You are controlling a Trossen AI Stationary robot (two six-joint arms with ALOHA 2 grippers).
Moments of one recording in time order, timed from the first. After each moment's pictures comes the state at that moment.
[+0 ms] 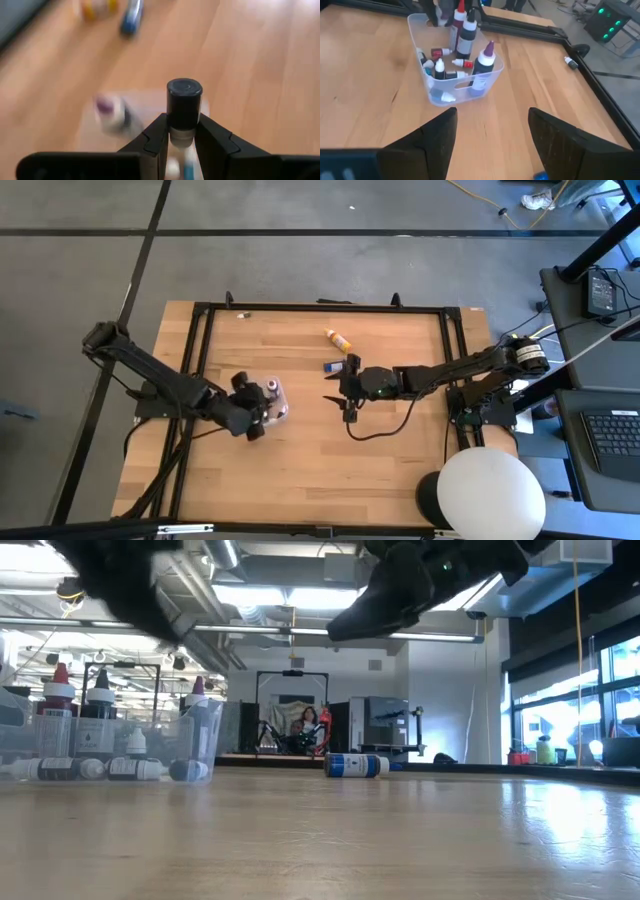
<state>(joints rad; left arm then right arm) -0.46 1.16 0.79 -0.61 -0.61 -0.67 0.11 1.54 0.89 0.20 0.25 -0.11</state>
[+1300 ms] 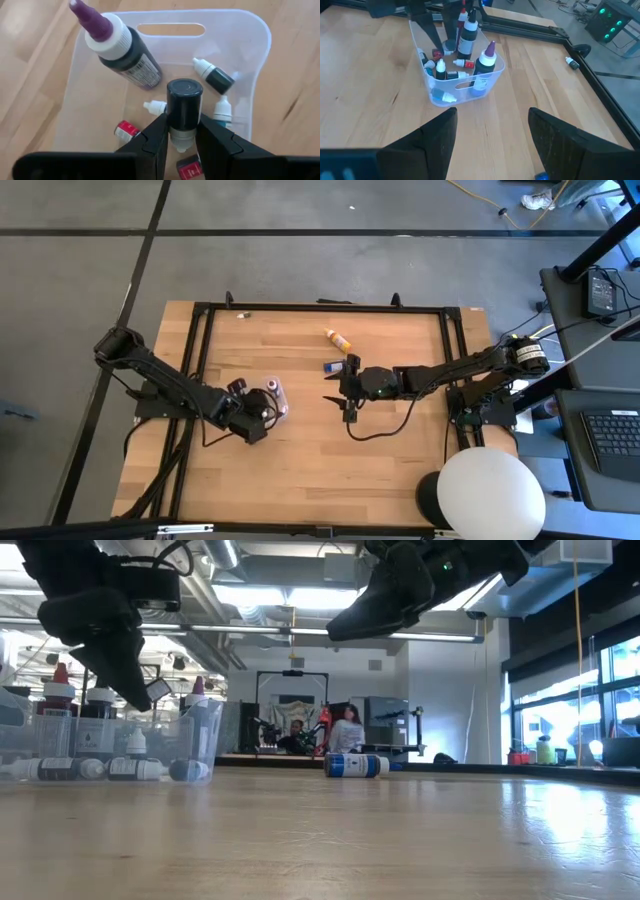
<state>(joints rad) -0.44 1.36 0.79 -0.76 -0.53 -0.86 0.11 1.54 0.89 0.20 0.25 -0.11</state>
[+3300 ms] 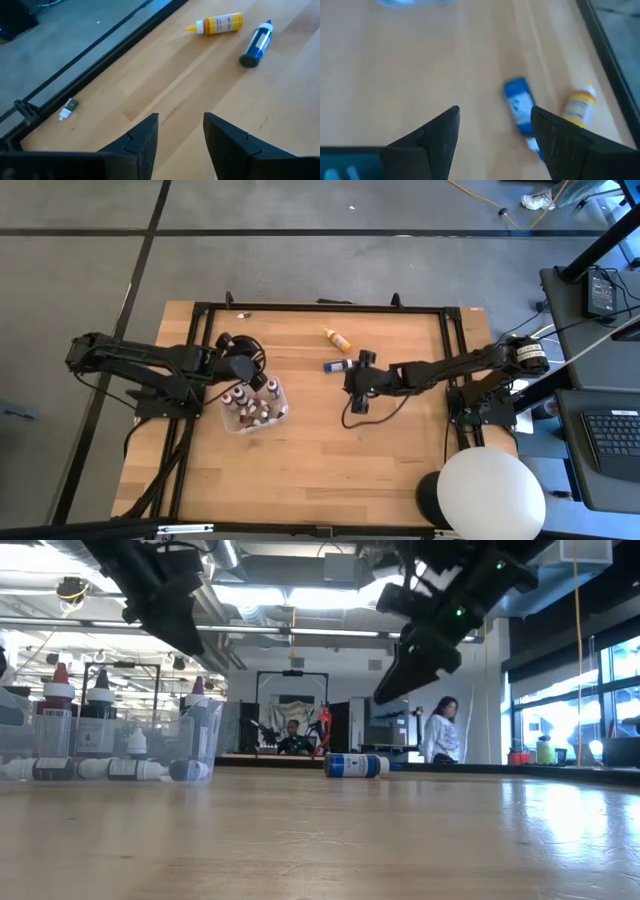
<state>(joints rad) -0.03 1.02 0.79 -0.72 -0.69 -0.56 0.06 1.54 0.89 -0.17 0.38 -0.07</state>
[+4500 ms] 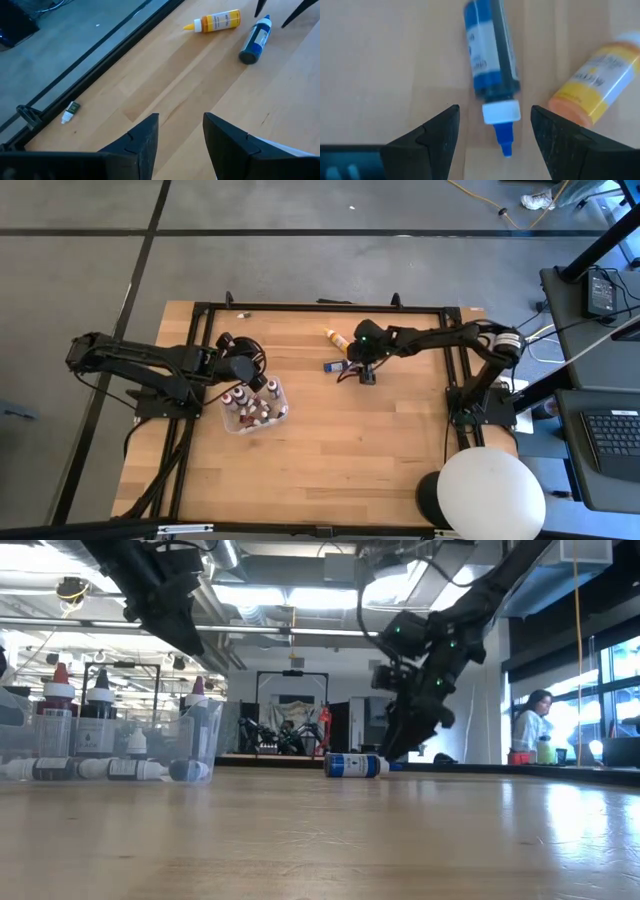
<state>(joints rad) -0.04 1.02 0.79 -0.72 -0.69 -0.53 -0.41 1.72 0.89 -0.16 -0.15 -0.45</state>
